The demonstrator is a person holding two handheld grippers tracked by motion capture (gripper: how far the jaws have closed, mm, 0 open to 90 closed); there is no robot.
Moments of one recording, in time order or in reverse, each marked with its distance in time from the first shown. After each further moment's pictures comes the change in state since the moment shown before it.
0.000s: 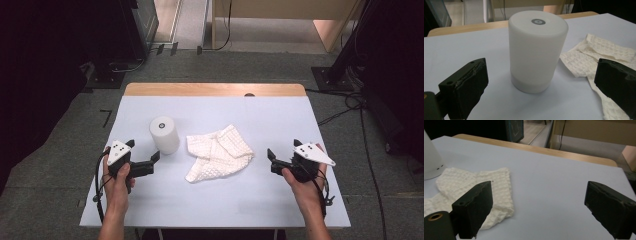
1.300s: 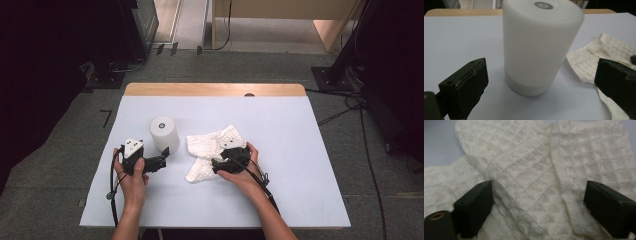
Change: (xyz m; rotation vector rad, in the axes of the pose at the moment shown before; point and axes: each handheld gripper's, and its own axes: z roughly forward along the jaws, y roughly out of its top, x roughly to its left) left arm -0.018 -0.009 0.035 0.053 0.115 -0.113; right arm 0.114 -0.032 0.138 0.371 0.168 -0.153
